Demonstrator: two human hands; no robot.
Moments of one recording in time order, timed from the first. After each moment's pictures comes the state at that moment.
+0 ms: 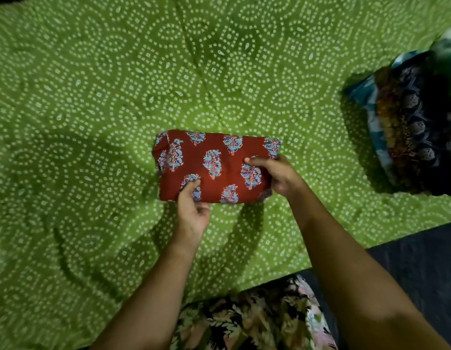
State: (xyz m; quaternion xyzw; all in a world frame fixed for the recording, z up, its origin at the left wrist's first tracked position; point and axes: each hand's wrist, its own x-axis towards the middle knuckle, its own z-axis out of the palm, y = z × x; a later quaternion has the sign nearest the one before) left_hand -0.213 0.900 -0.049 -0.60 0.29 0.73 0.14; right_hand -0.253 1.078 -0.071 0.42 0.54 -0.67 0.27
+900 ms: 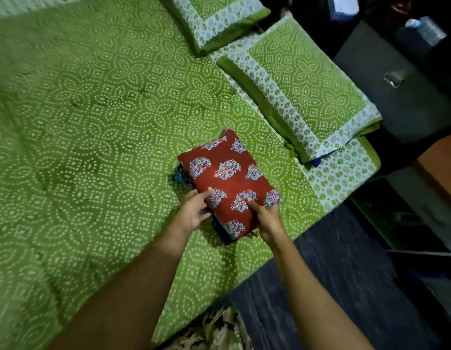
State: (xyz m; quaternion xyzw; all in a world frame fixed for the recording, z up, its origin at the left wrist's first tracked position) left_hand -0.286 1.309 0.071 -0.30 0.56 0.64 0.43; right_hand -0.190 1.442 0.096 0.48 0.49 -0.73 -0.03
